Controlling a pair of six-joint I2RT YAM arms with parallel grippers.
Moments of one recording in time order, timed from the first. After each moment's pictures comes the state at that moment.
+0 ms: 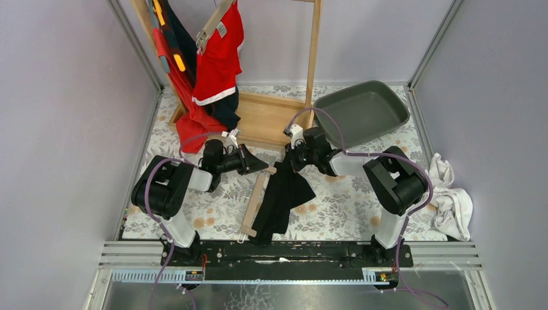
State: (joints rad) left arm -0.25 1.71 0.51 0.81 0.80 -0.91; right arm 0.61 1.82 0.92 0.24 -0.42 0.13
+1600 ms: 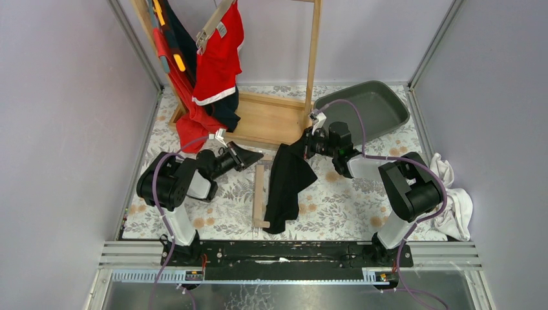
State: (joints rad) left arm -0.22 1.80 0.37 1.38 0.65 -1.19; right arm 0.44 1.70 0.77 0.65 -0.62 0.42
